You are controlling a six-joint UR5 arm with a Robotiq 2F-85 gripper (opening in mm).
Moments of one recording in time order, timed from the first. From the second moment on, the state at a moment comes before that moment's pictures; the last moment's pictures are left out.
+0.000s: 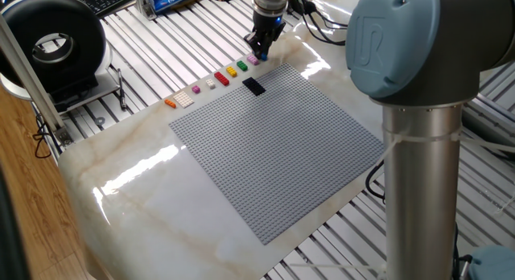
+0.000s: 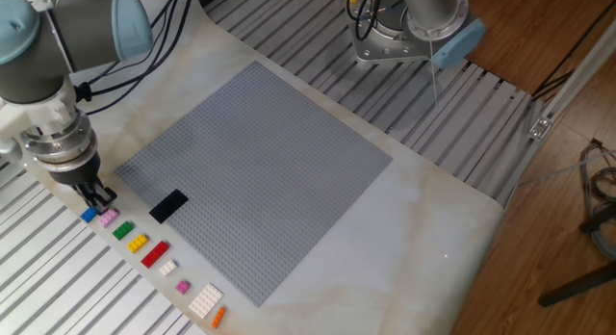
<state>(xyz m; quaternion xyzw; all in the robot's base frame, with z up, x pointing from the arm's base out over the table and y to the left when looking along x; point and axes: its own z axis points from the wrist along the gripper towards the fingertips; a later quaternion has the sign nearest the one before) 0.738 -0.159 0.005 -0.01 1.00 0.00 0.07</state>
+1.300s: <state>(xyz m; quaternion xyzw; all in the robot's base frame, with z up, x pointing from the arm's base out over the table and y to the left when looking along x) 0.746 -0.157 0.006 -0.01 1.00 0.02 0.08</state>
